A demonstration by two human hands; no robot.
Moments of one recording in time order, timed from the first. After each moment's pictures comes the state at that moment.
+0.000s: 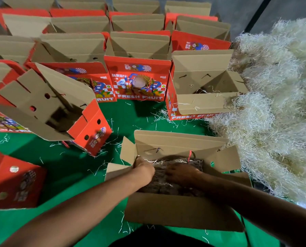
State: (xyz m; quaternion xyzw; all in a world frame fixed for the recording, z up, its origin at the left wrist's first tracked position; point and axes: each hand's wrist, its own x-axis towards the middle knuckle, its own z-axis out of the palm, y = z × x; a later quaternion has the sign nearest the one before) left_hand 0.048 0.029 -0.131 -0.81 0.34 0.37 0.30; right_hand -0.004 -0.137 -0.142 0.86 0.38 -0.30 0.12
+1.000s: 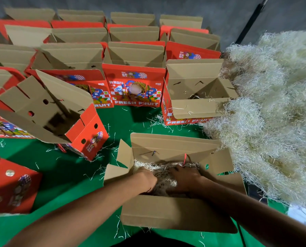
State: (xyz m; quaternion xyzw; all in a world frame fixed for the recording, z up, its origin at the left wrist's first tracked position) left_hand 0.024 0.021 -0.098 -0.80 0.39 0.39 0.24; right_hand -0.024 -0.152 -0.132 0.93 0.08 -0.35 0.02
